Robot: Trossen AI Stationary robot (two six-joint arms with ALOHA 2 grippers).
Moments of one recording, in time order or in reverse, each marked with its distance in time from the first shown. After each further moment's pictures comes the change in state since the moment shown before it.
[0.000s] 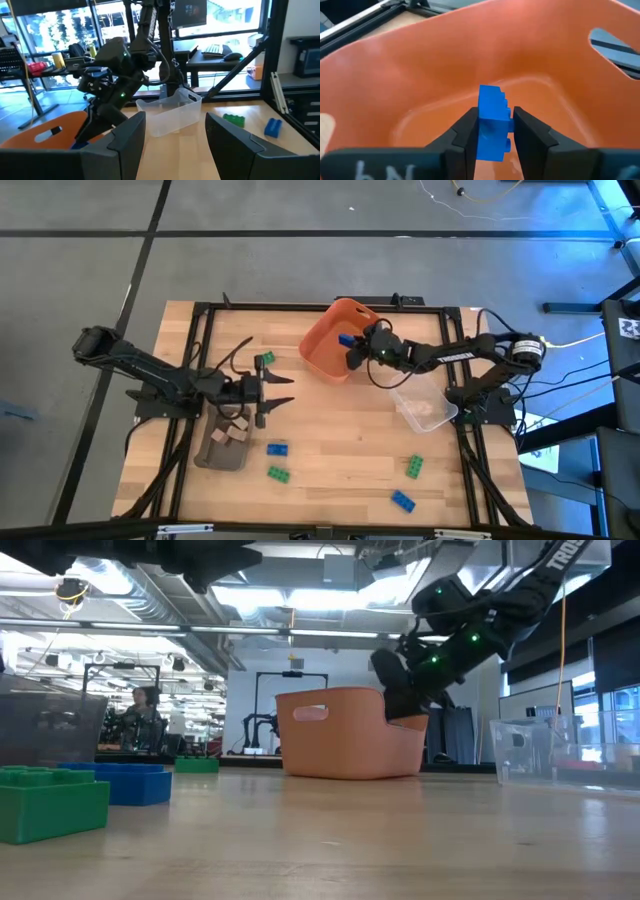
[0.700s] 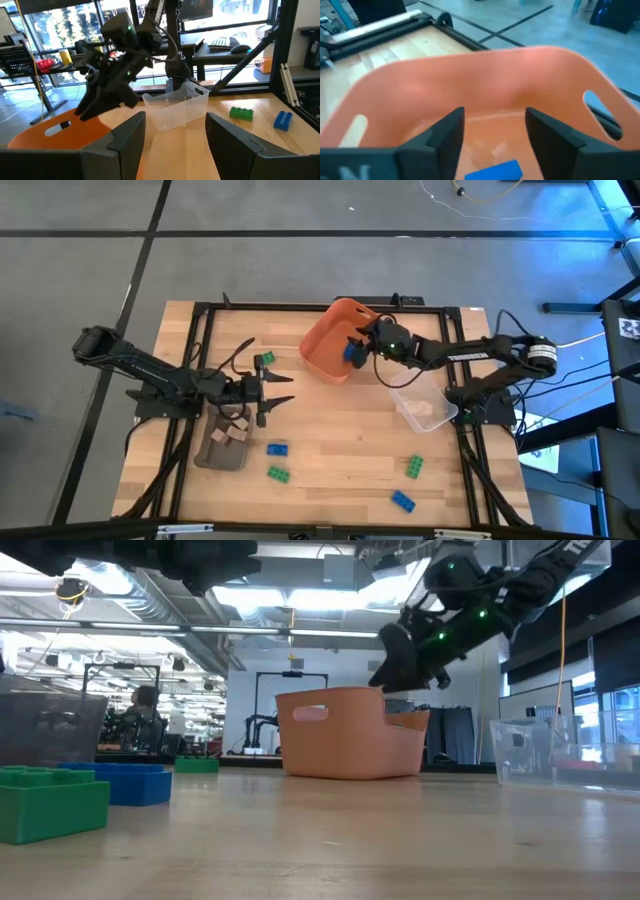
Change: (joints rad) left arm 0.000 0.000 -0.001 -0.028 -0.031 0.013; right arm -0.010 -0.136 0.011 -0.036 -0.059 -0.232
